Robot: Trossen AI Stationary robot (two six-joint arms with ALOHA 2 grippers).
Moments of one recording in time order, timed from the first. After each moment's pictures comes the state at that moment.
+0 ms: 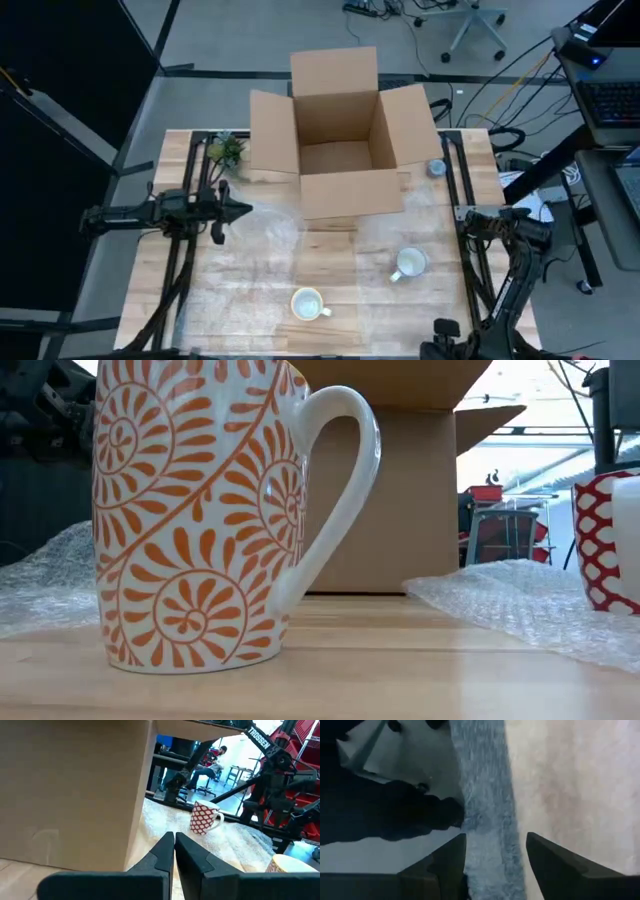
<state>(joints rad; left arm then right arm) 0.04 0.00 0.01 -0.01 0.00 -0.23 1.18 1.91 1.40 -0.77 0.13 1.37</state>
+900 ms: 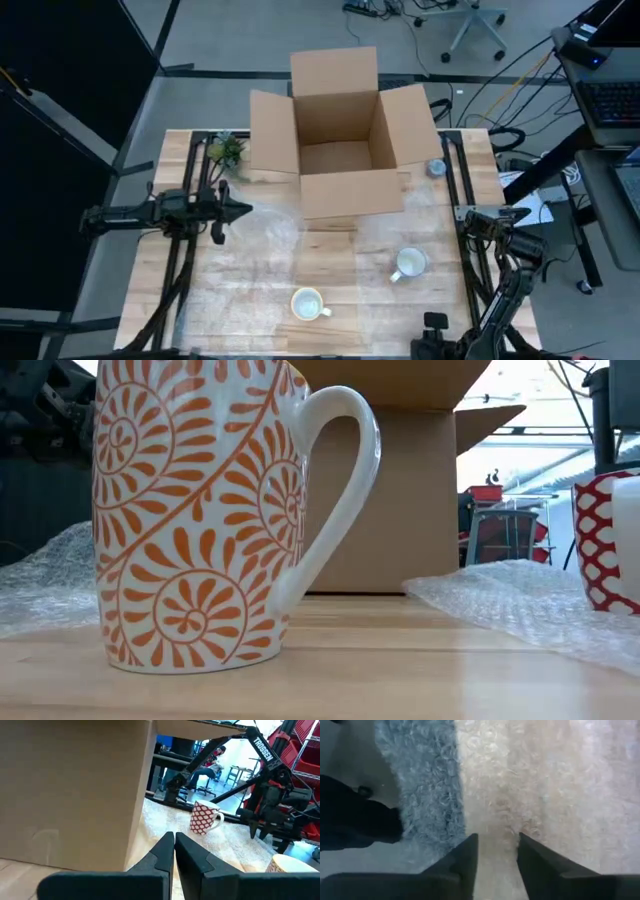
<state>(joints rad) 0.04 0.00 0.01 -0.01 0.00 -0.23 1.16 2.03 1.40 -0.85 0.26 1.27</state>
